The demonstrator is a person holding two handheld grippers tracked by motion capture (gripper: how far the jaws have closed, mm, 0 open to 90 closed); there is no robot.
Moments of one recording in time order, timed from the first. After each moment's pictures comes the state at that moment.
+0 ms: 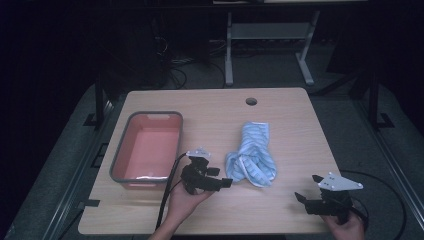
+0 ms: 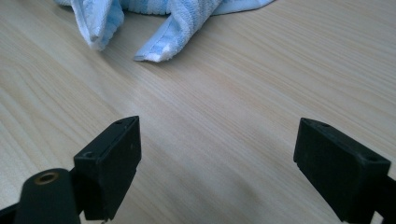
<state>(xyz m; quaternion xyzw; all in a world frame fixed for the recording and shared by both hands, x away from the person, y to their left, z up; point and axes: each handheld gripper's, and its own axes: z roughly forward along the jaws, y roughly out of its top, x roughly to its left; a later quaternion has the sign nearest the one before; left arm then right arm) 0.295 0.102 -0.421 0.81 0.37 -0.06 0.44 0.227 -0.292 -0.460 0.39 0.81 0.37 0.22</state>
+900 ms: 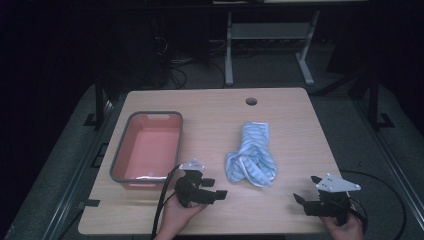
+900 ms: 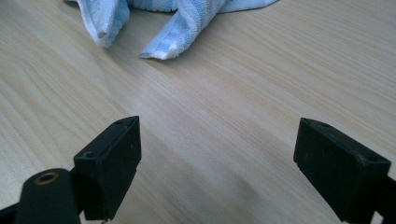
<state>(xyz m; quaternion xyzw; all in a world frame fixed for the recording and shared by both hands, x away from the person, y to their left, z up) 0.267 0.119 -0.436 0.81 0.37 -0.06 0.45 0.224 -0.288 -0.461 0.39 0.82 0.36 0.23</state>
